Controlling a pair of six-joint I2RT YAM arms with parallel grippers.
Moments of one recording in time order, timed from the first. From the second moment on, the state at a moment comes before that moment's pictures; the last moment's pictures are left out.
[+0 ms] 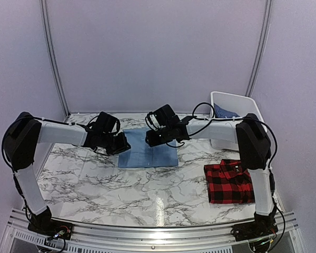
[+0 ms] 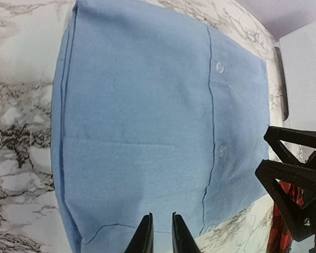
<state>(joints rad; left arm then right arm) -0.58 1.82 1.09 -0.09 0.15 -0.77 0.79 2.17 1.69 -0.30 0.04 0.30</state>
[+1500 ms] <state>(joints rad) -0.49 1.97 1.43 -0.18 0.15 -0.74 0.57 2.60 2.24 -0.36 -0.12 0.23</state>
